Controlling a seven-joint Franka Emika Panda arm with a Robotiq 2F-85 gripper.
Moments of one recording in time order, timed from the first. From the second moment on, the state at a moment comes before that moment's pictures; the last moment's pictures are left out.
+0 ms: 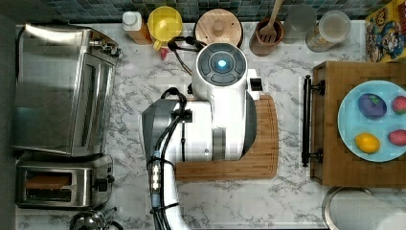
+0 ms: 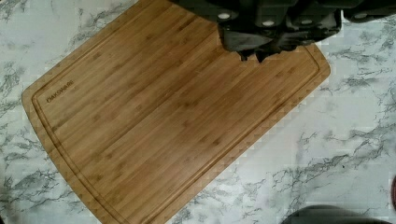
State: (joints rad) arm 0.01 0.06 0.01 -1.87 0.05 0.25 -0.07
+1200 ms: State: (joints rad) arm 0.06 0.06 0.09 -1.99 0.11 0.46 -0.16
